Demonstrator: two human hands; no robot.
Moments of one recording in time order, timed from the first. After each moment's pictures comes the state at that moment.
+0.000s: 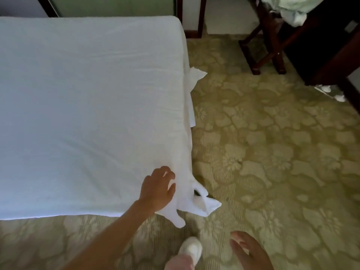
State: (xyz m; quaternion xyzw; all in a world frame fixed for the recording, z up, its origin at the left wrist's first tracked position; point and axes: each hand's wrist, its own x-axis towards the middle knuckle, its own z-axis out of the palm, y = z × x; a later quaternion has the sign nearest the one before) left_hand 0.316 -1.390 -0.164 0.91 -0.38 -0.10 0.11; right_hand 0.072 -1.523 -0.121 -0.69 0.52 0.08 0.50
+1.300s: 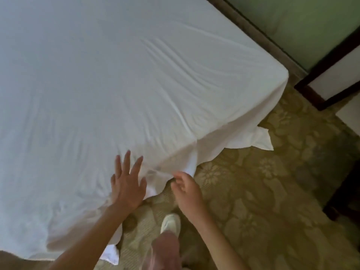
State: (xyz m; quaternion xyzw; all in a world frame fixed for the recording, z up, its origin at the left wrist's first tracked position) left_hand 0.518 -1.699 -0.169 0.92 0.29 -0.08 0.23; right_hand 0.580 -1.864 -0.126 -0.82 -0.07 0.33 0.46
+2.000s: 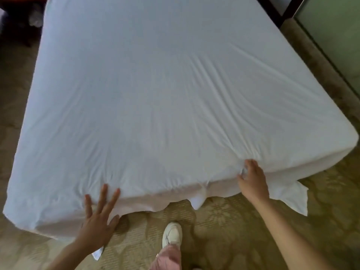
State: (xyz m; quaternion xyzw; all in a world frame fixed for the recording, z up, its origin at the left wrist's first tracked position) left_hand 0.457 -1.700 -0.199 0.91 0.32 -0.13 0.20; right_hand 0.844 -1.913 -0.190 -0.93 -0.22 0.23 0.16
